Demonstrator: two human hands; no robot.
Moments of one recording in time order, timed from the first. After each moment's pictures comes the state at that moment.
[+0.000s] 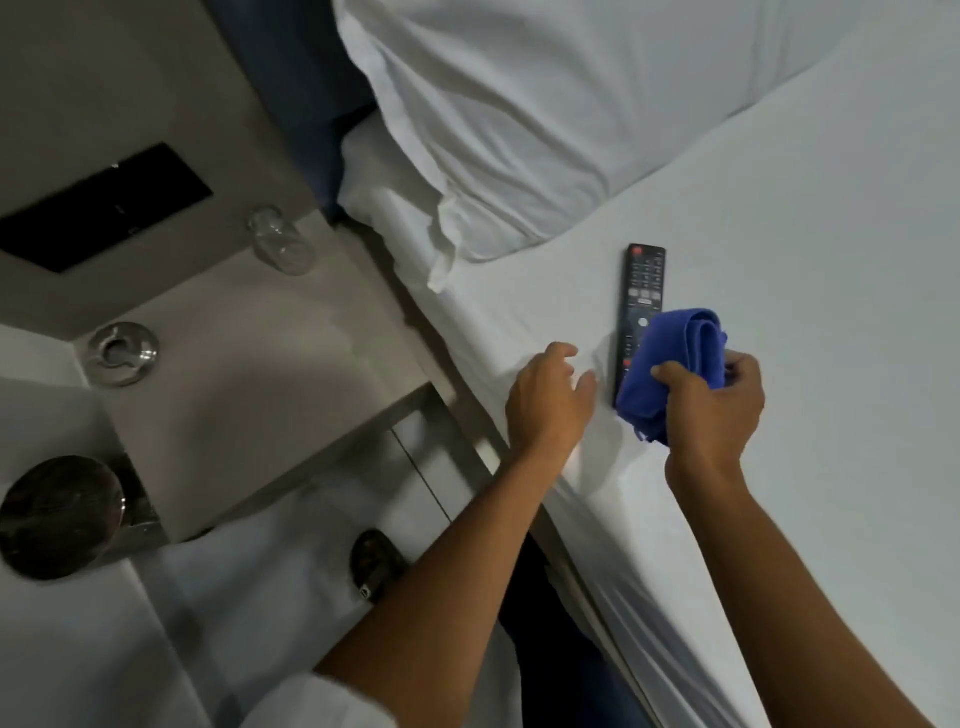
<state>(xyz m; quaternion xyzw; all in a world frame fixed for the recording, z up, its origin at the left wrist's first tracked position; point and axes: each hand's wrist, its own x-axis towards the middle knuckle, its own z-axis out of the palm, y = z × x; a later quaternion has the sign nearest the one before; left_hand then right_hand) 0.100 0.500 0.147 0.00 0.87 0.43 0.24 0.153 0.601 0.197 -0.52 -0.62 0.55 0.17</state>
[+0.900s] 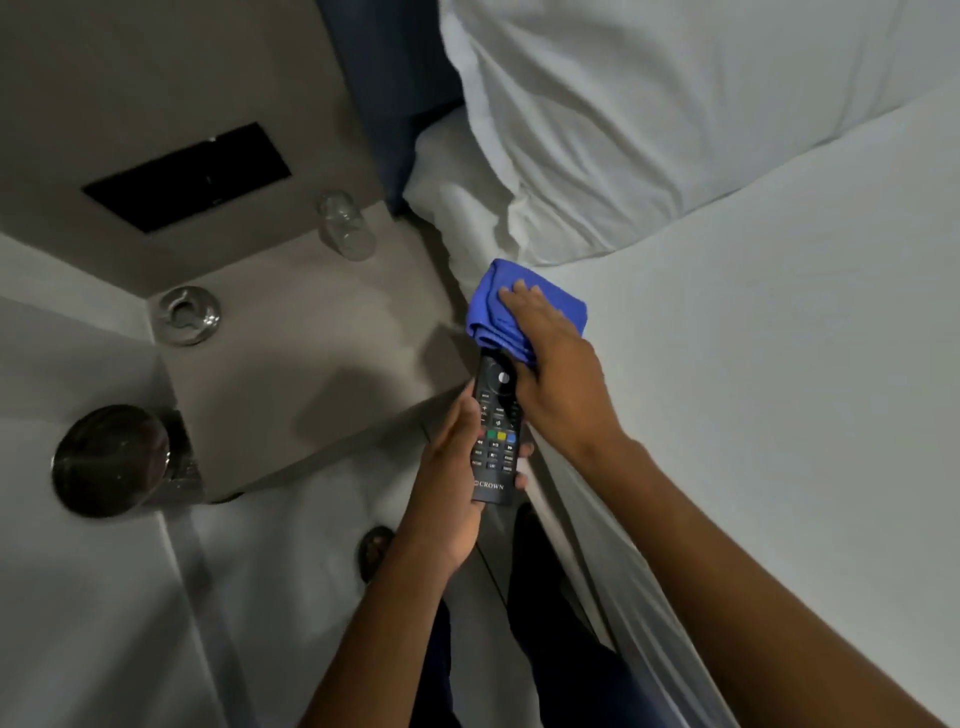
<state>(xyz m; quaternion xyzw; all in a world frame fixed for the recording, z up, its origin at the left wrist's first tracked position) 0.138 0.365 0.160 -0.18 0.49 0.81 0.28 0.087 0.495 0.194 -0.03 -0.91 0.41 -0.06</state>
